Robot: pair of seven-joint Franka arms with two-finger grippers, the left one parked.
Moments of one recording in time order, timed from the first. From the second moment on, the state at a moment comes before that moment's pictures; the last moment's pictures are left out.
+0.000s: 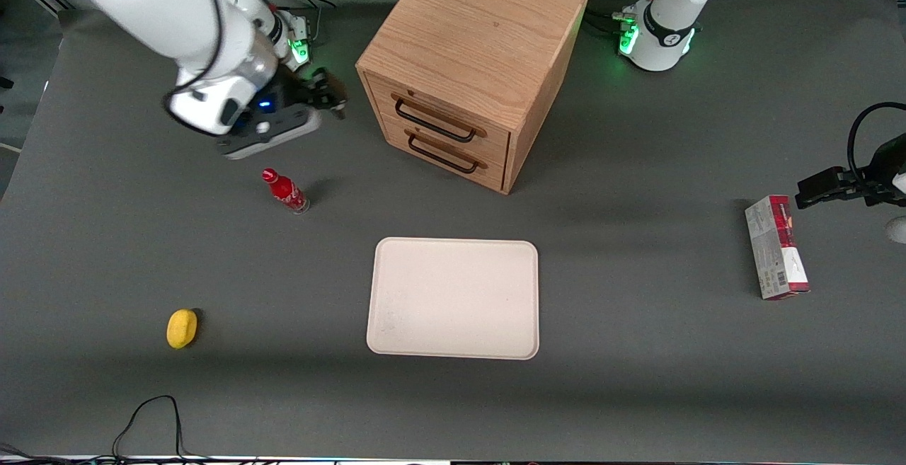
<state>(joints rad) -0.05 0.14 0.63 -1.51 0.11 1.57 0.22</state>
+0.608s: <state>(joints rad) -0.04 0.40 0.83 -1.49 0.11 1.62 -0.12</state>
